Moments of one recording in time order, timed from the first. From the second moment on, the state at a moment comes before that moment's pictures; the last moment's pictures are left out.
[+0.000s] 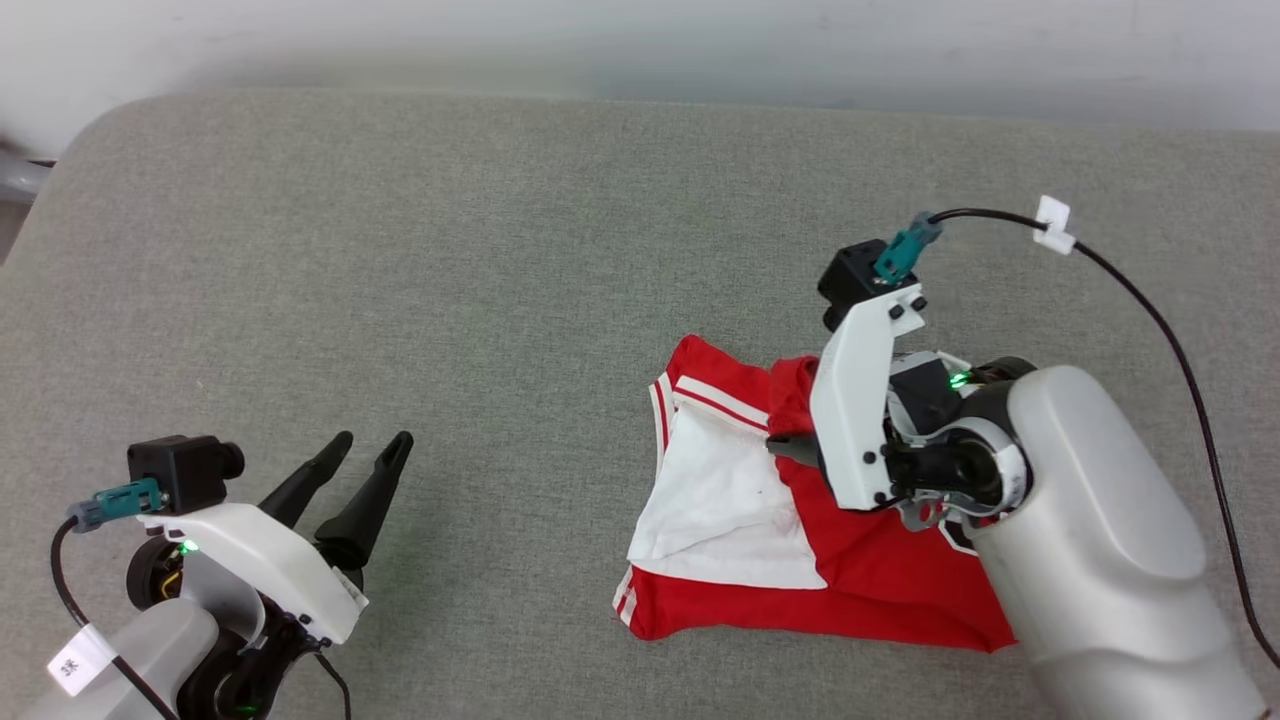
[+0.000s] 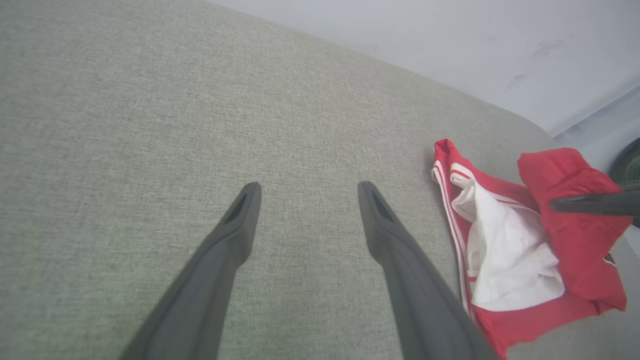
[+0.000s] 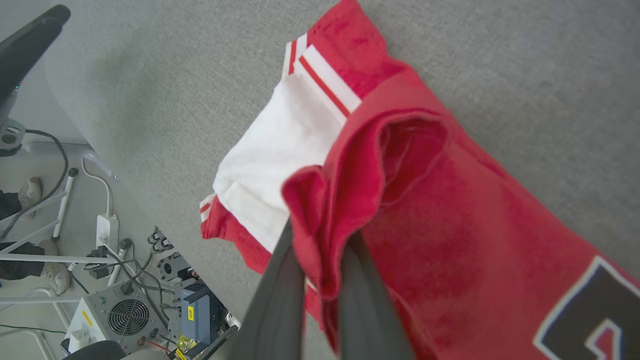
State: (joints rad) left arm -0.40 0.73 -0.76 0.24 -1.24 -0.03 -0.22; right arm -0.64 -0.08 0.31 0.34 0.60 0.13 1.10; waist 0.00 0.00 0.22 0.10
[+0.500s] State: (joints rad) left arm -0.44 0.68 -0.78 0.29 -1.23 -0.05 -0.21; right arm -0.74 -0.05 0.49 0.68 0.73 0.13 0.88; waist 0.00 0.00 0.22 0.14
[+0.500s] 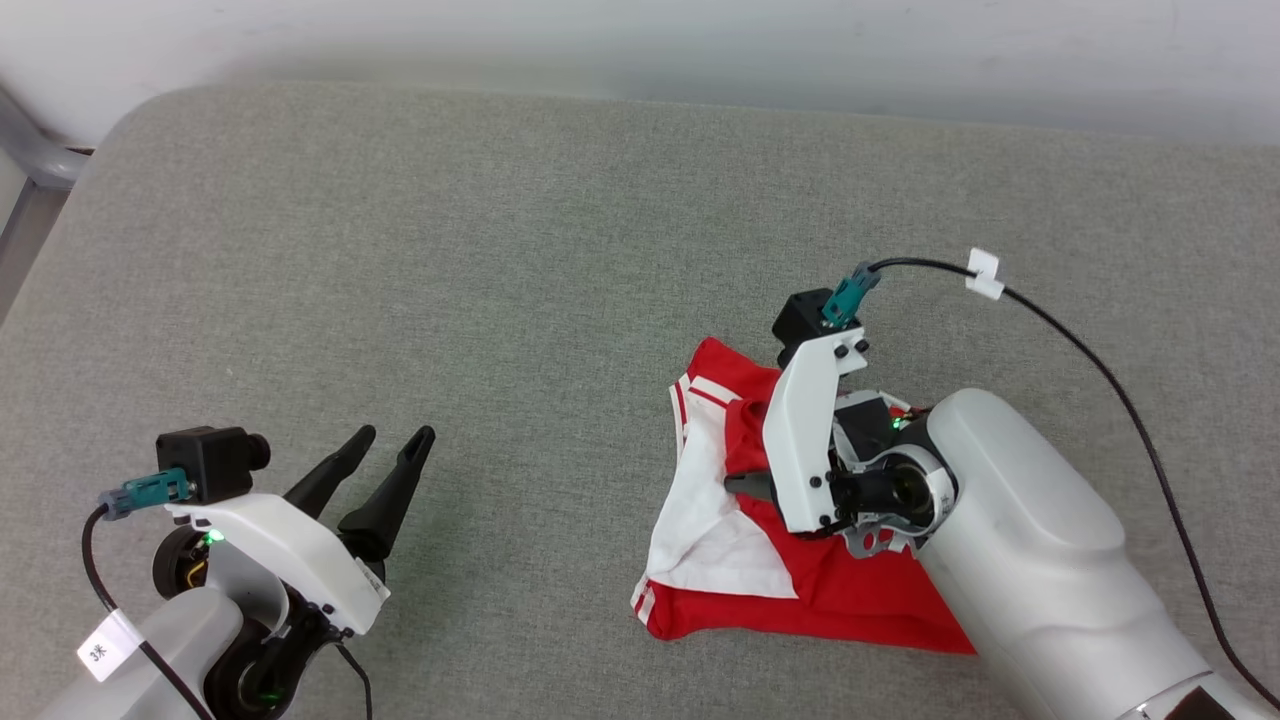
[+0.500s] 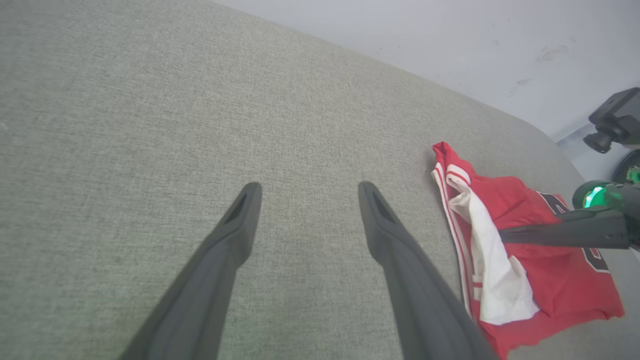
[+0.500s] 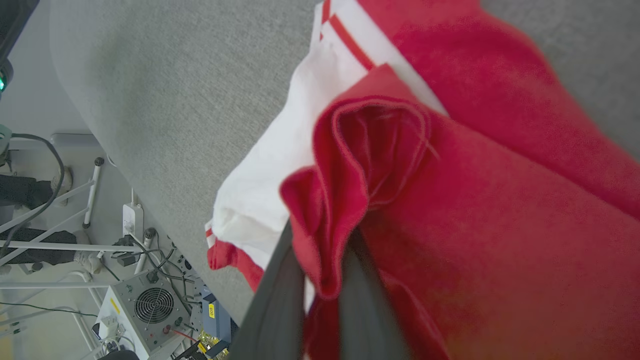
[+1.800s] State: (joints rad) left arm -0.18 0.48 -0.29 0.11 -0.67 -0.11 -0.26; right arm -0.36 -0.53 0.50 0.25 0.66 0.13 -0.25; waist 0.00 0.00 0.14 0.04
